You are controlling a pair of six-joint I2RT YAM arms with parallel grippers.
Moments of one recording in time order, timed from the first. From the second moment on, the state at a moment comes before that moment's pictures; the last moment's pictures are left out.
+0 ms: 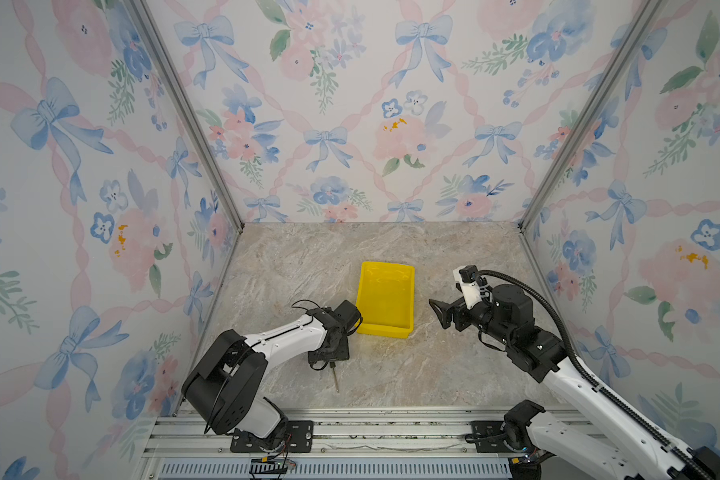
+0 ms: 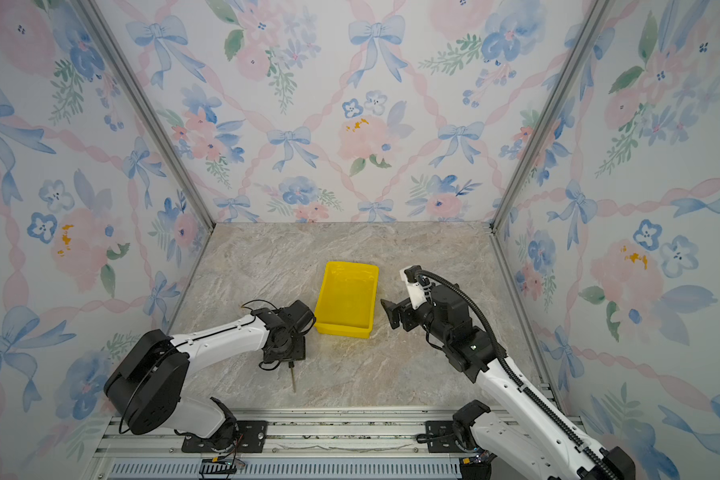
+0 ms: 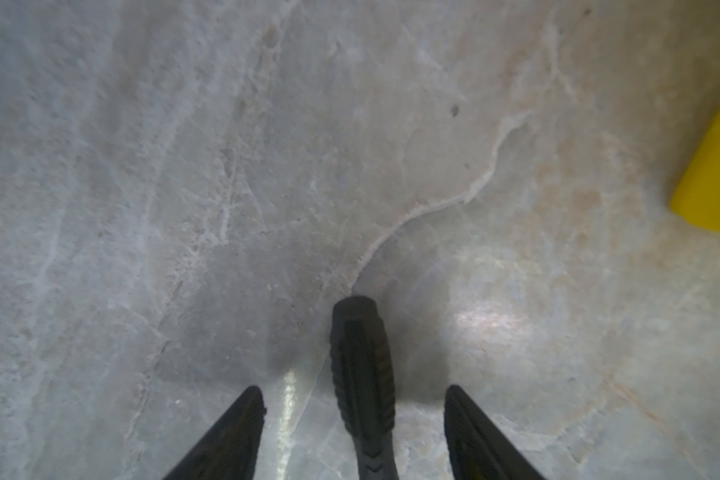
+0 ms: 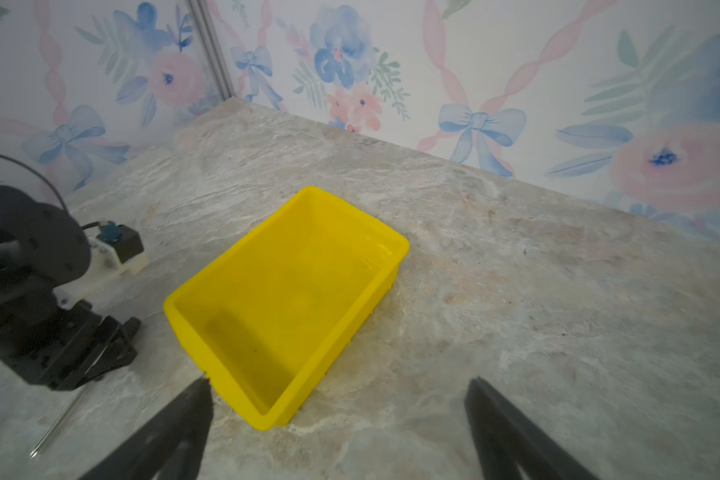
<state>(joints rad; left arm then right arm) -0.67 1.48 0.79 -0.78 -0.17 -0.80 0.56 0.85 0.73 -0.28 -0.11 0.00</state>
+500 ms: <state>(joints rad) -0.68 1.50 0.79 -0.77 -0.19 -0.84 0.79 0.84 0.79 -0.49 -0.22 -0.11</state>
